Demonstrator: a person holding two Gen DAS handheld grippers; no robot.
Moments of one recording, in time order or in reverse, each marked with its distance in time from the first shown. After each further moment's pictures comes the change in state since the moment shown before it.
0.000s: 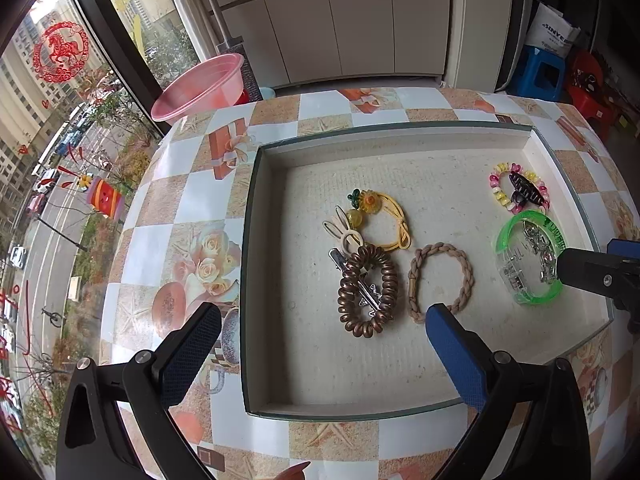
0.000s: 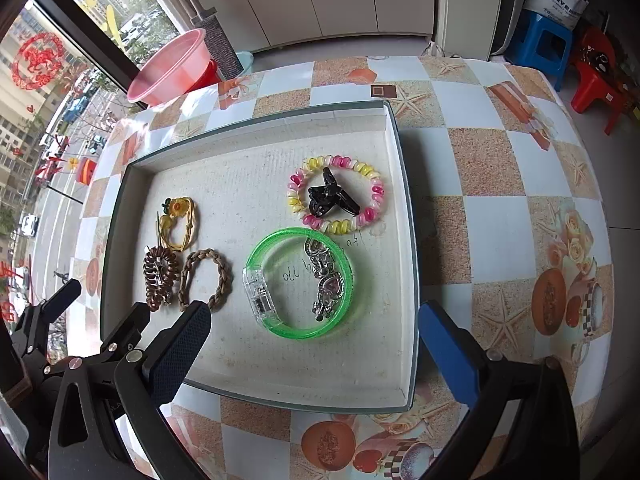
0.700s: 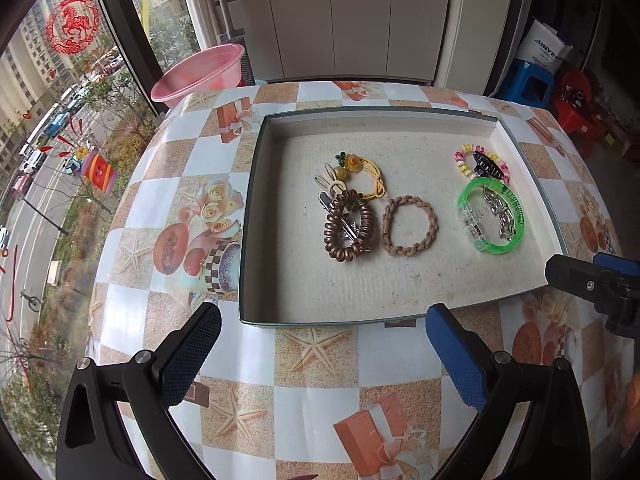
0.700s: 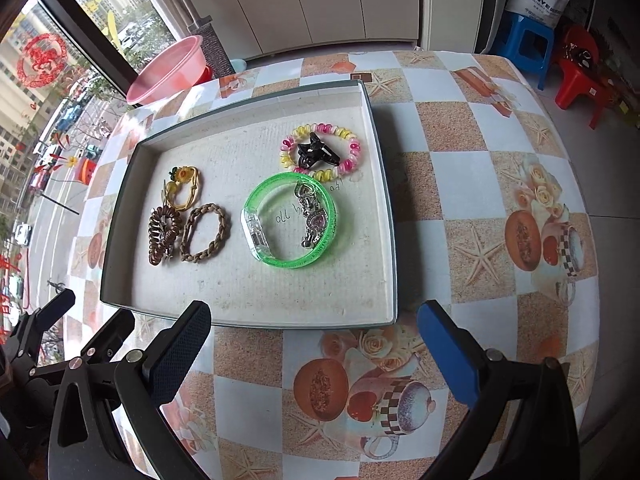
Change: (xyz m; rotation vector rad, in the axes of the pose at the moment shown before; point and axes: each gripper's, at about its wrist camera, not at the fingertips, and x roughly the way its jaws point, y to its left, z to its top) left arm -0.040 0.009 -0.049 -0.064 0.000 -0.088; right arm -0.031 -0.003 -0.056 0.017 -0.060 -0.033
